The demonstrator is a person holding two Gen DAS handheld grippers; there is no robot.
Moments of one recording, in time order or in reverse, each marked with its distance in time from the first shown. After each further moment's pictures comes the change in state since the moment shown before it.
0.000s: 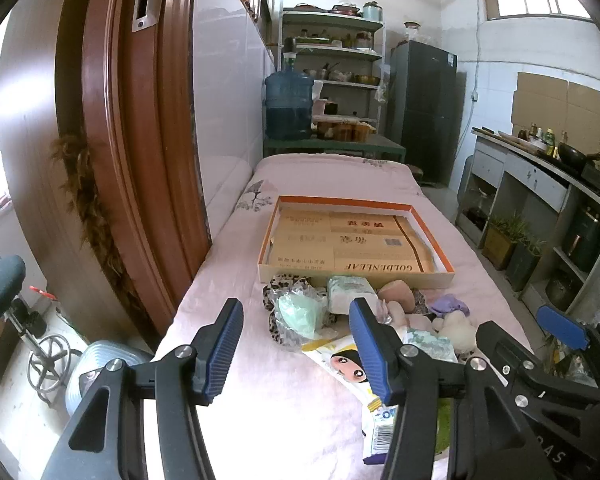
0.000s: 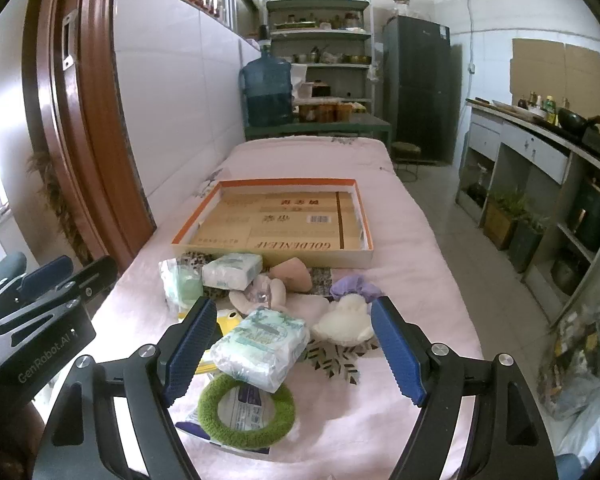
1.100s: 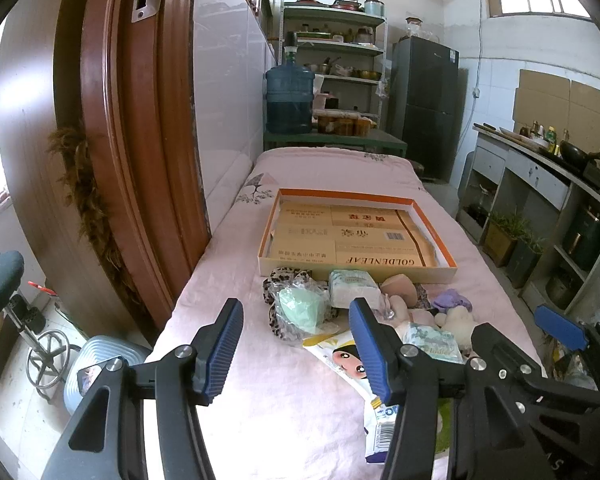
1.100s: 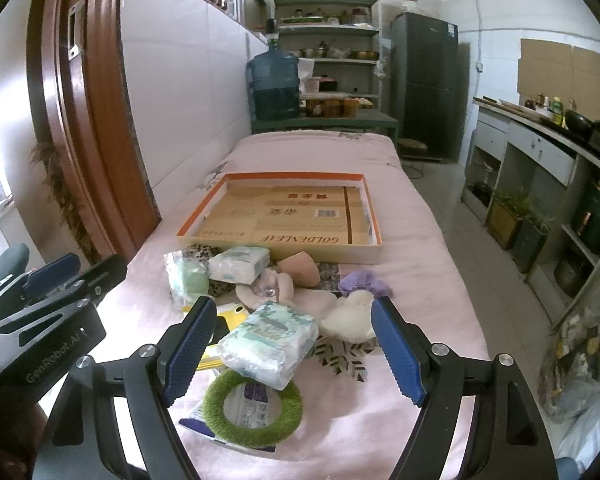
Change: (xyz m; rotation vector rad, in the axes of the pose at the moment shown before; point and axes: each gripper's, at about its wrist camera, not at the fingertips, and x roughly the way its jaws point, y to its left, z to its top) left arm 0.004 0.003 -0.004 -0.007 0.013 -0.001; right arm 0.008 0.002 -0.003 -0.017 0.020 0.019
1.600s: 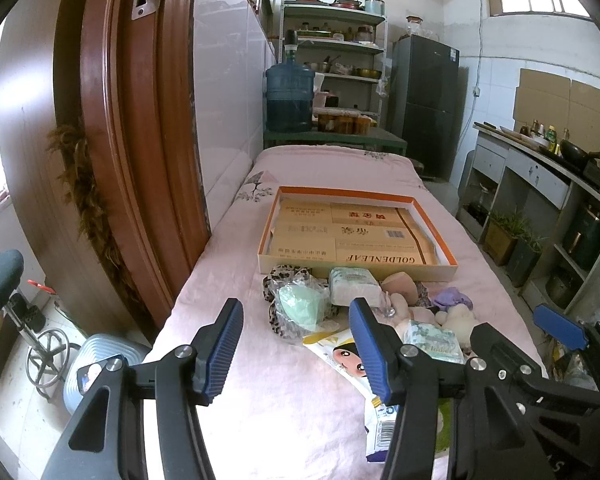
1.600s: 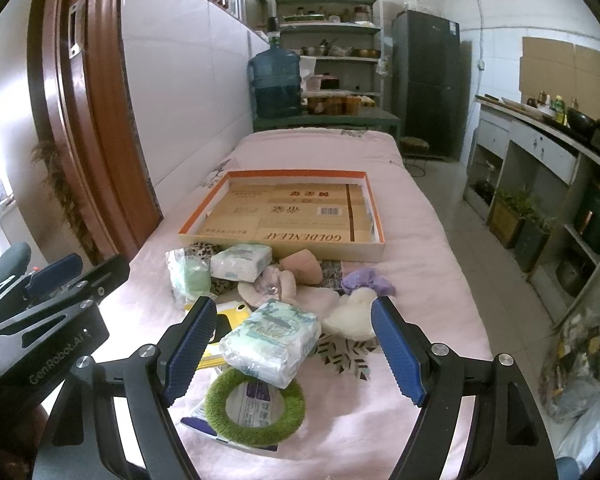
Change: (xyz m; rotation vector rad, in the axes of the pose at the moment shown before) left arm 0.003 -0.001 -0.007 -0.002 0.003 0.000; right arm -0.001 0.005 0.000 -0.004 0.006 0.004
